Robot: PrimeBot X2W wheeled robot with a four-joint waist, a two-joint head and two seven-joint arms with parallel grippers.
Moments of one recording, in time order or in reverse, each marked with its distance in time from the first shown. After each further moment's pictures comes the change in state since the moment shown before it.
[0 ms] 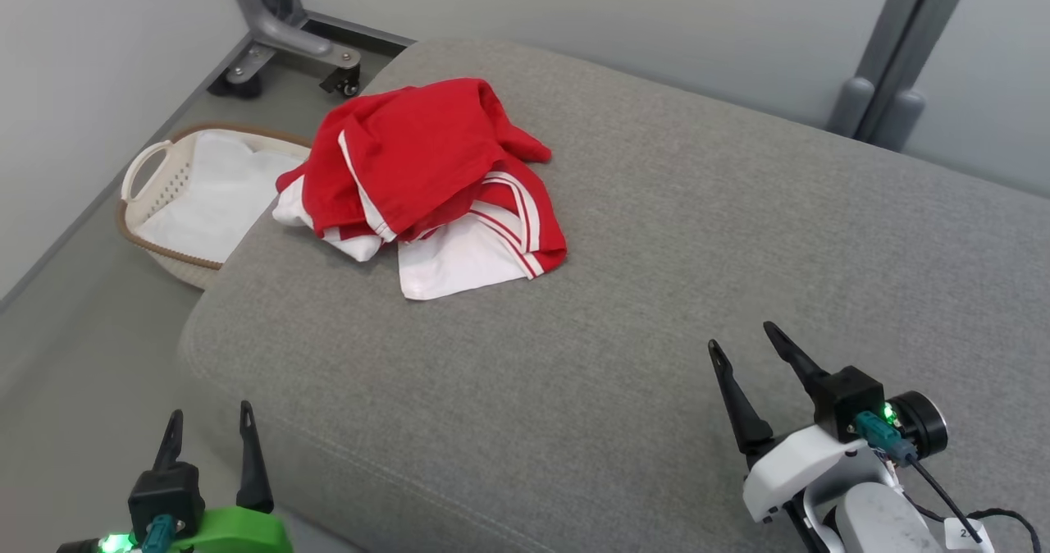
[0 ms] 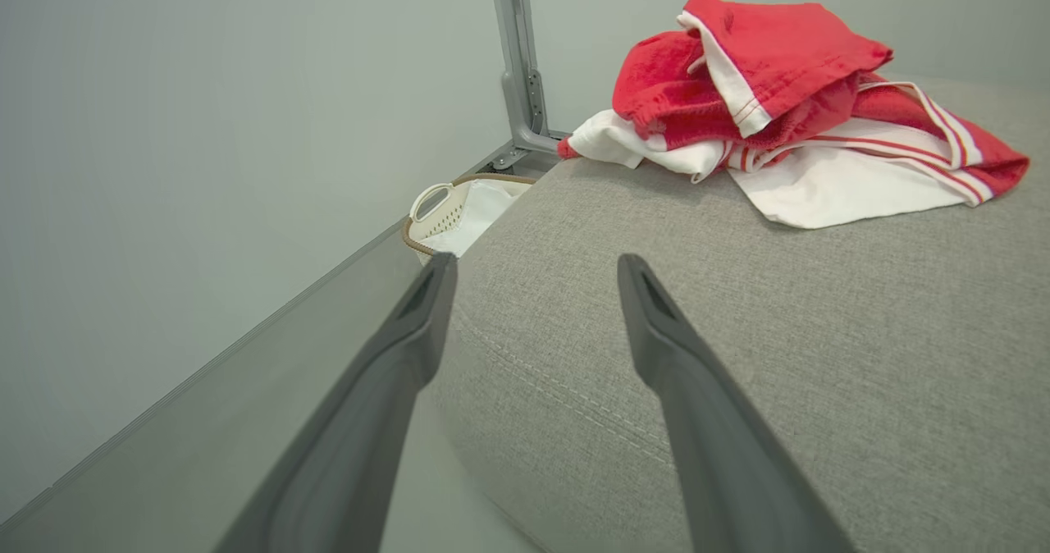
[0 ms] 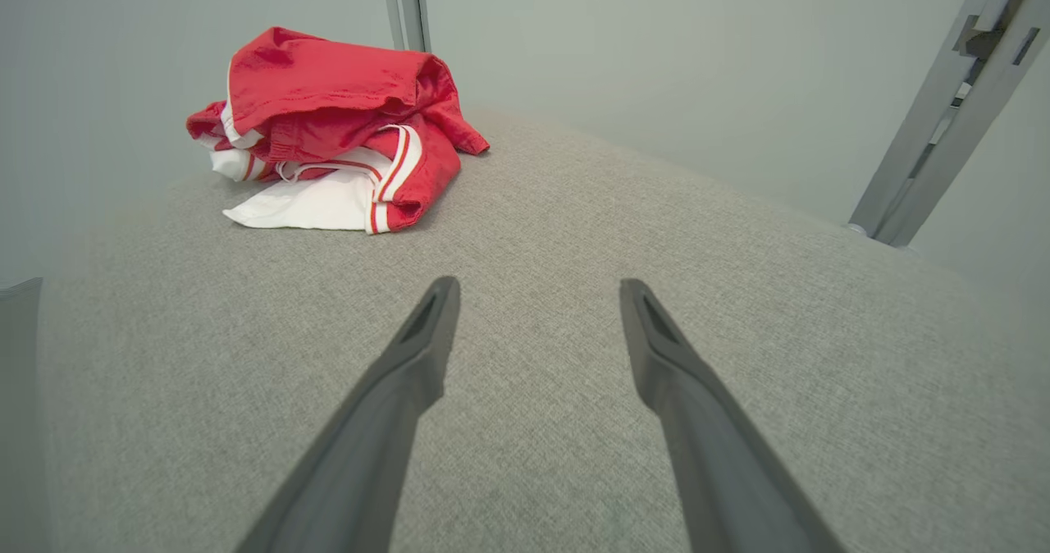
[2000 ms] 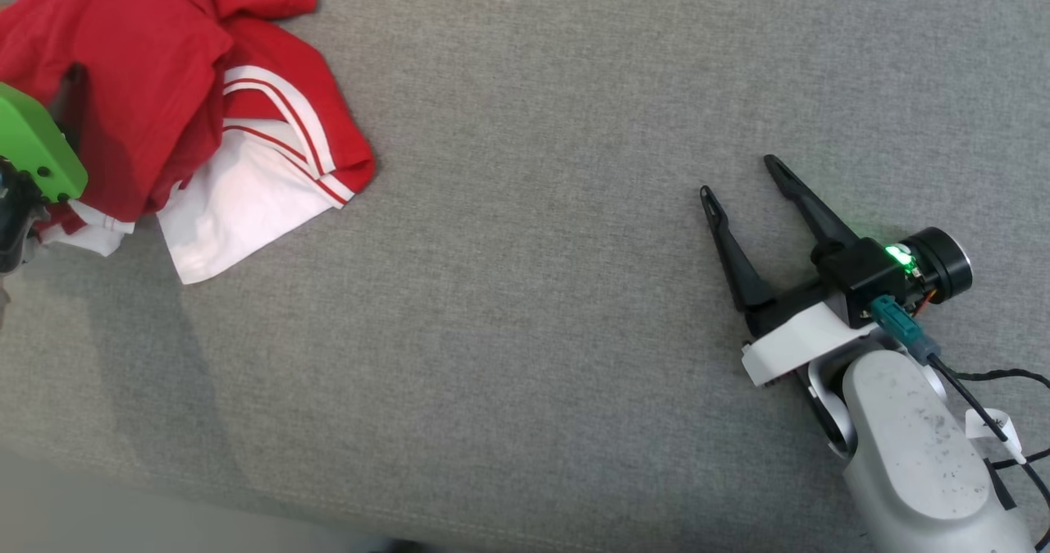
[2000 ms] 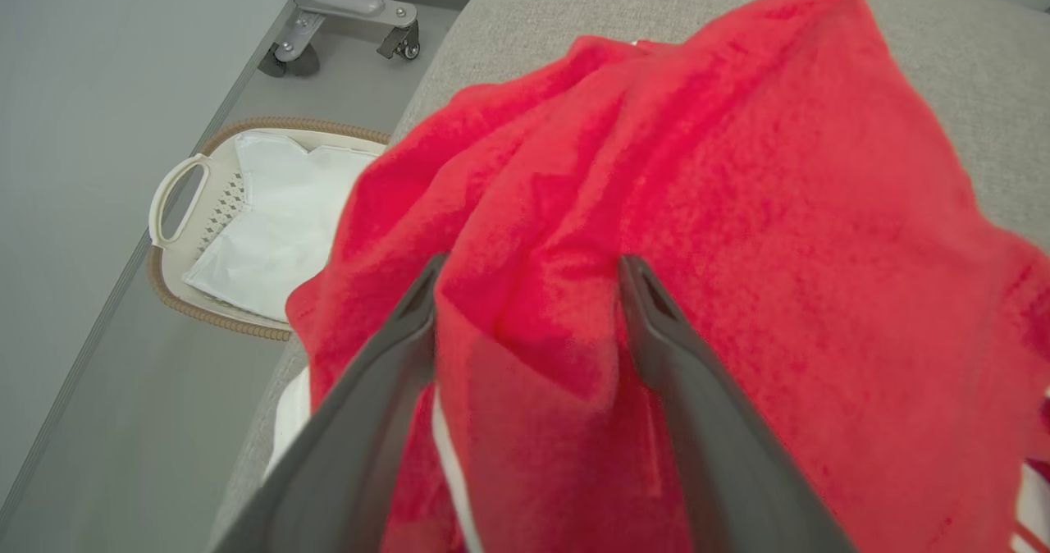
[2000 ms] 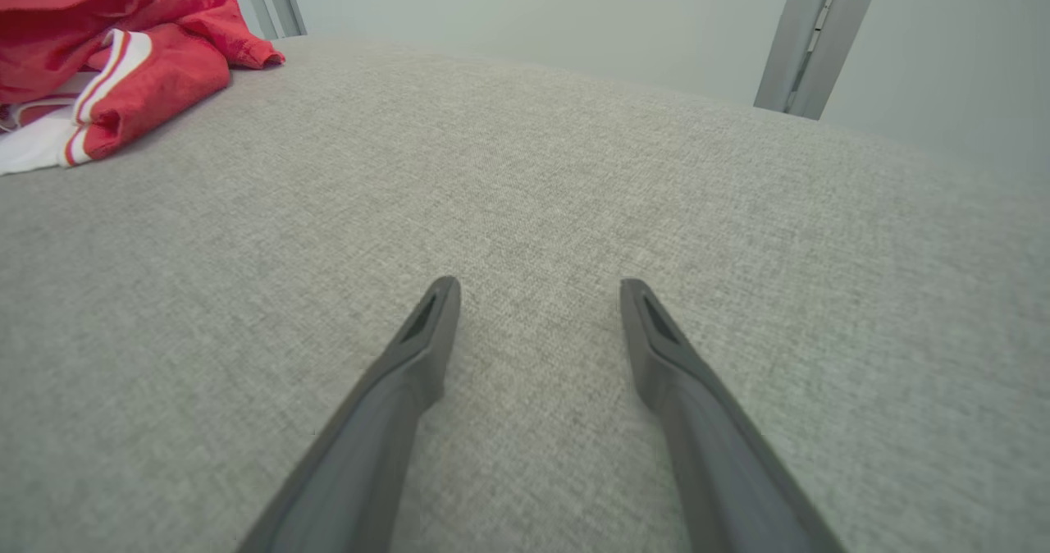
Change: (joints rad) left arm -1.030 0.444 -0.630 0.609 -0.870 -0.118 0.448; right arm -0.221 -0.055 0.037 -0.117 -0.074 0.001 -0.004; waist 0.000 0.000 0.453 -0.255
